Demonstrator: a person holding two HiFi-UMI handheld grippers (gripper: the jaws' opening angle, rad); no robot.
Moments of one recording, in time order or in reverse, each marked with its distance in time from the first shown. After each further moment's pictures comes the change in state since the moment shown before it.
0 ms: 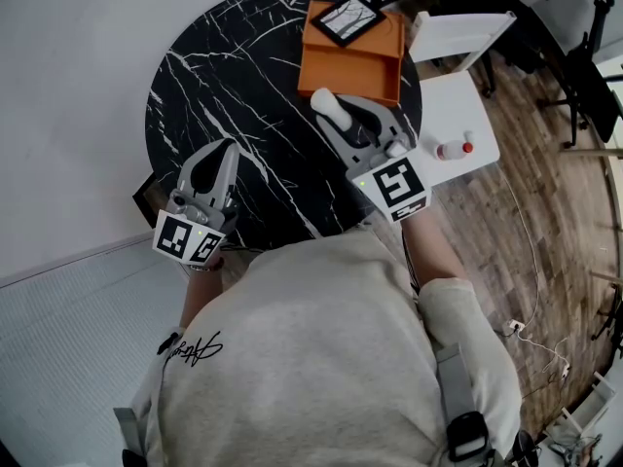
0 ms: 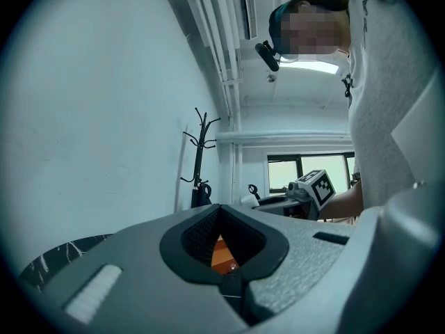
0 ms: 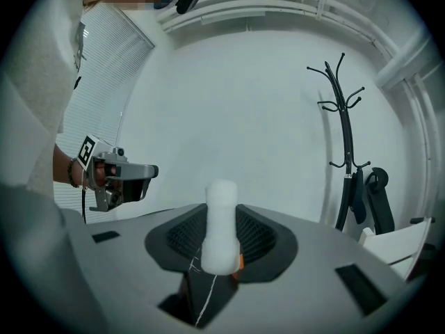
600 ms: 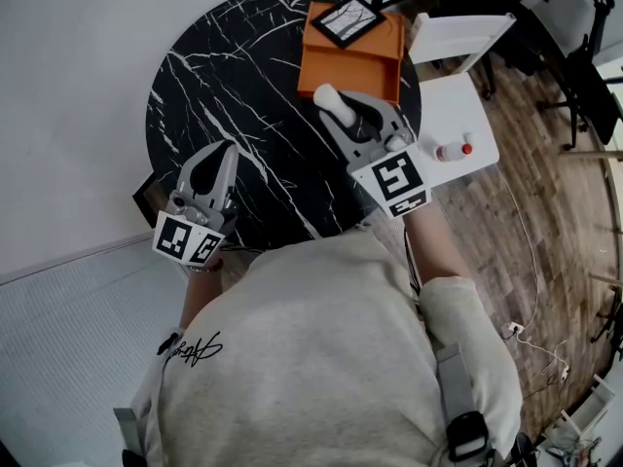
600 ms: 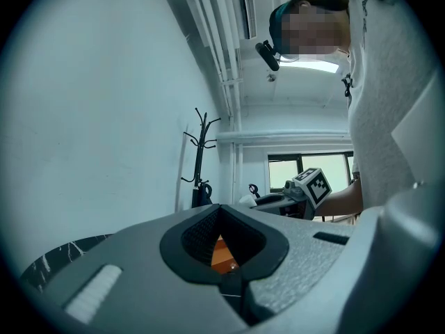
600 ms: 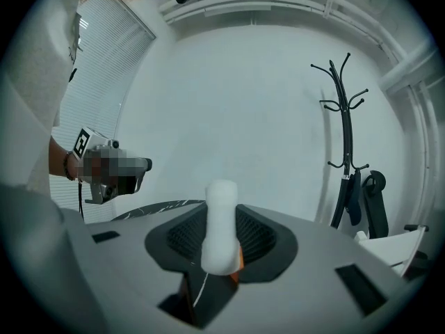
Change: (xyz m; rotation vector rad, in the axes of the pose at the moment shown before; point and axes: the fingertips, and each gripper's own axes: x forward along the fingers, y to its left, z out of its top) left arm -0.004 -0.002 0.000 0.003 0.002 0.008; right arm 0.003 -0.010 -0.003 -0.044 0.027 -0.019
